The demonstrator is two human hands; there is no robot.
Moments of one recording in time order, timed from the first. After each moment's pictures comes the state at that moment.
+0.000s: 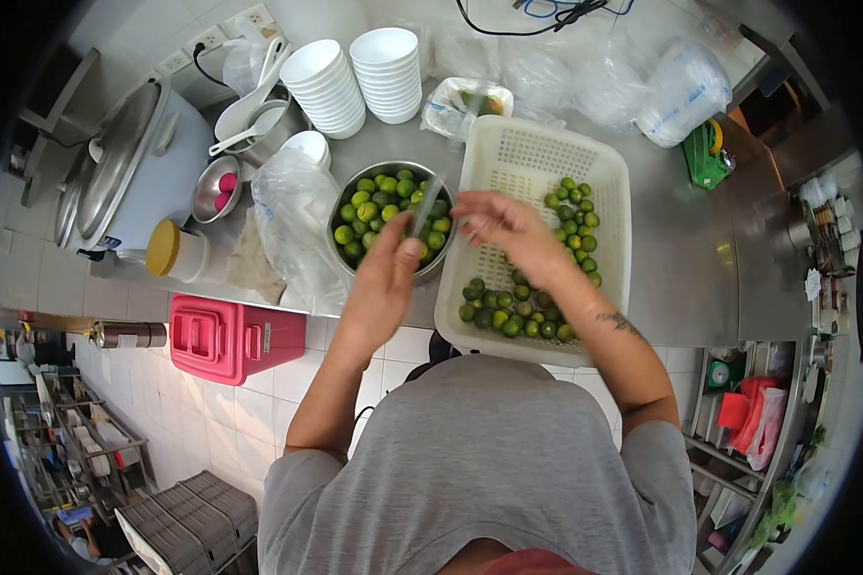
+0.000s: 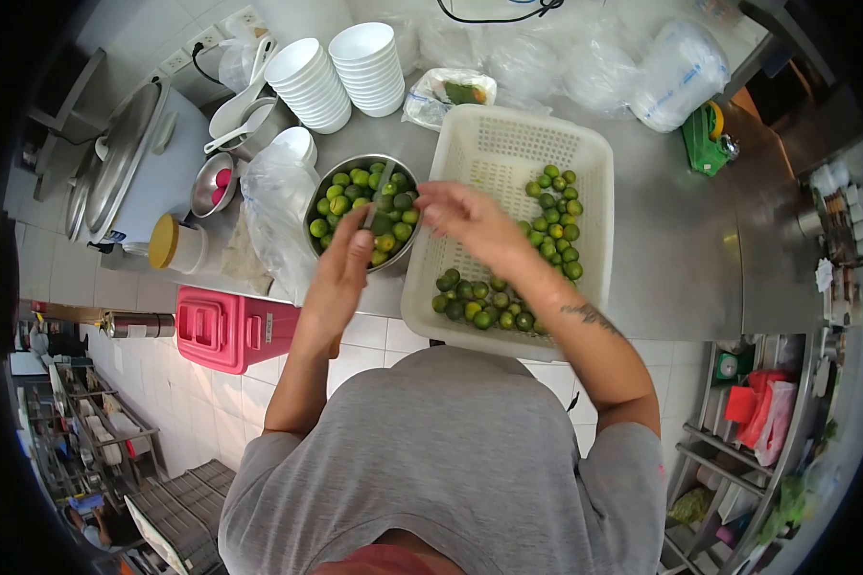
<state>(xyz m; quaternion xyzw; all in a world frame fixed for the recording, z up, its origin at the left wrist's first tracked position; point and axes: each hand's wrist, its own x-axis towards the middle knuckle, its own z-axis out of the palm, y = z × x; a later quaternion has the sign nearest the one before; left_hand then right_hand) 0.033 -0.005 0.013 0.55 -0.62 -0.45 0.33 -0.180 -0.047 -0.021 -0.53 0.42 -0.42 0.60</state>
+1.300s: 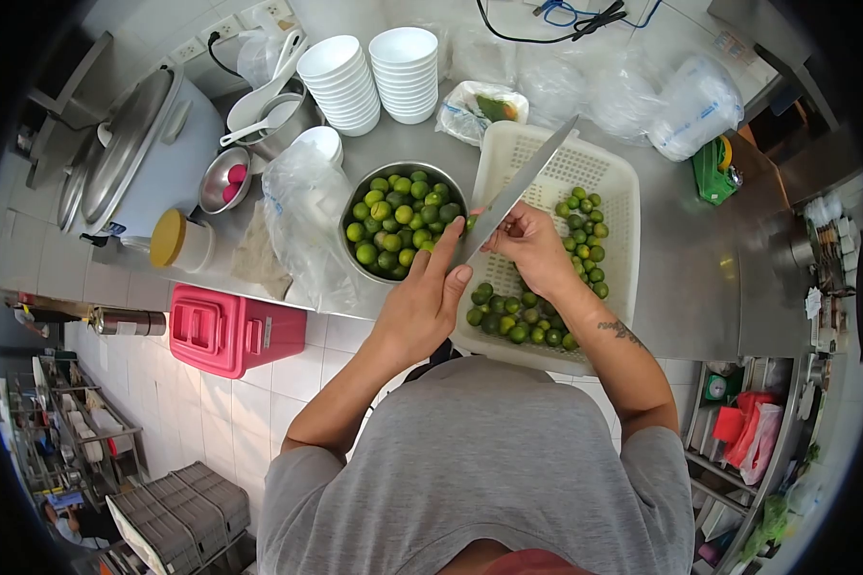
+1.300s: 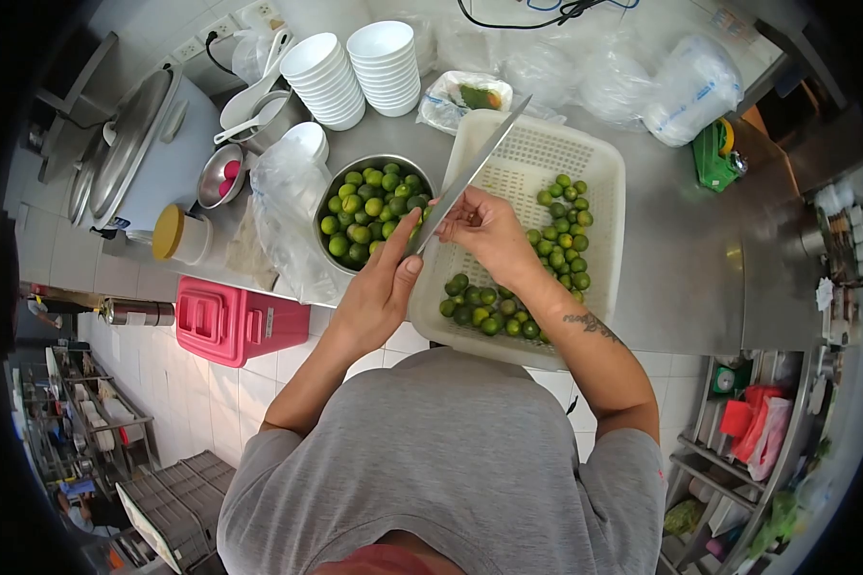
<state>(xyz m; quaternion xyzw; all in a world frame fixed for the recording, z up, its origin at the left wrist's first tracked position) 0.018 0.007 0.016 0.52 -0.73 -0.39 0.23 -0.175 -0.044 -0.027 -0.51 0.39 -0.47 0.61</state>
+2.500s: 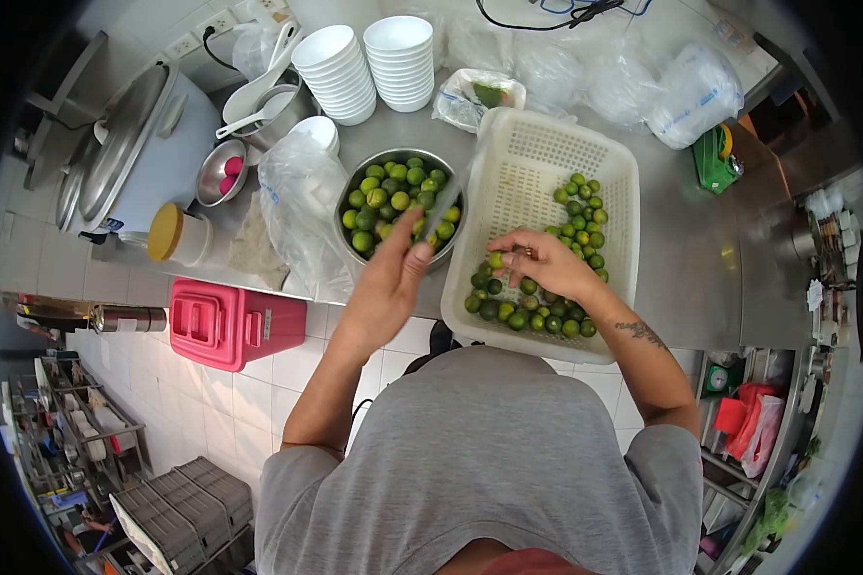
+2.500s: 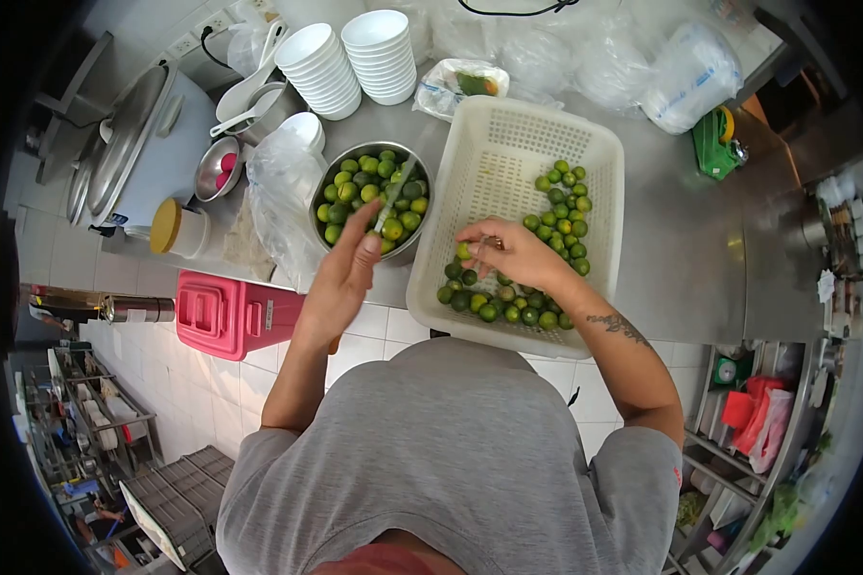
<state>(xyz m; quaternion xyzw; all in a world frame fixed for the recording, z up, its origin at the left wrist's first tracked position) 0.042 0.005 0.010 0.53 -0.65 -0.45 0.31 -0.220 -0.024 -0.058 -0.60 0.44 -0.26 0.62</state>
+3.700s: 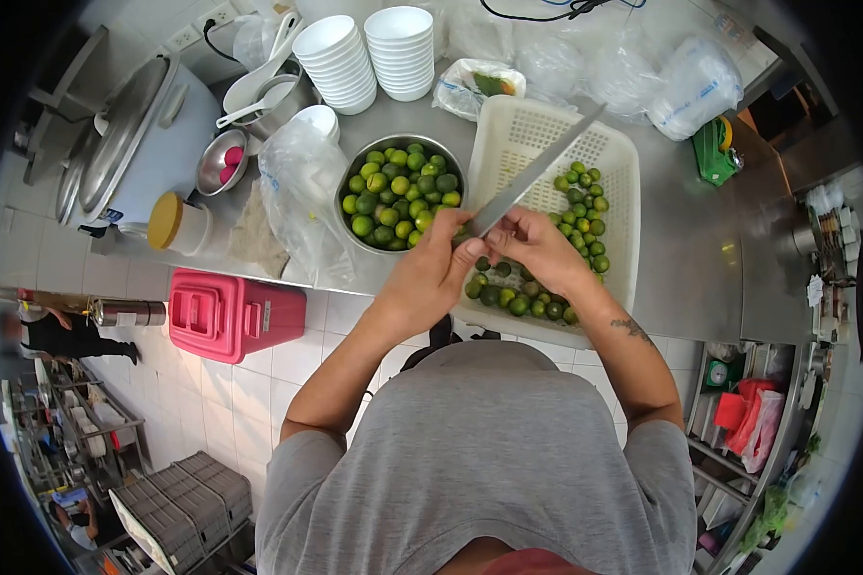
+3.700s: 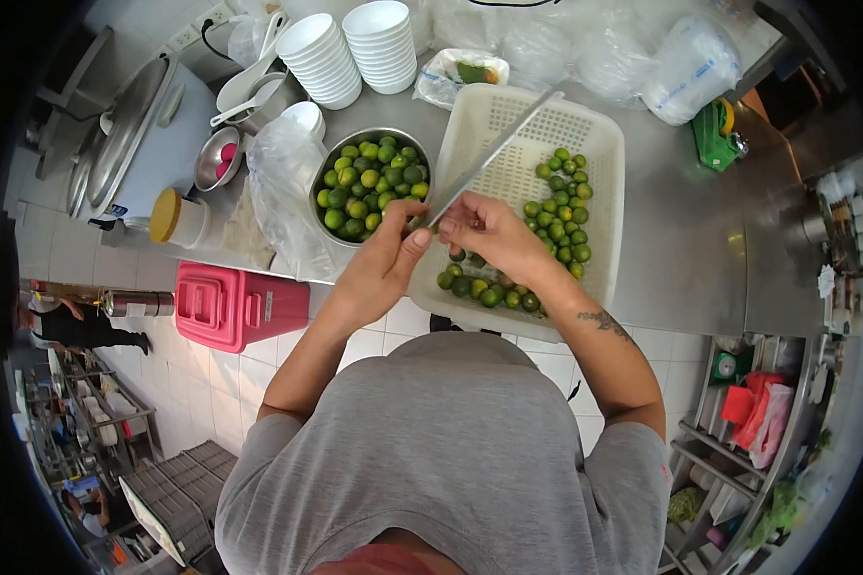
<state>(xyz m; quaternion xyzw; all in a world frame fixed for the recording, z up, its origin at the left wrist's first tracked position) 0.009 0.009 0.004 0.45 -0.71 -0.45 0.31 -0.187 -0.012 -0.036 -0.55 0.40 -0.38 0.63</state>
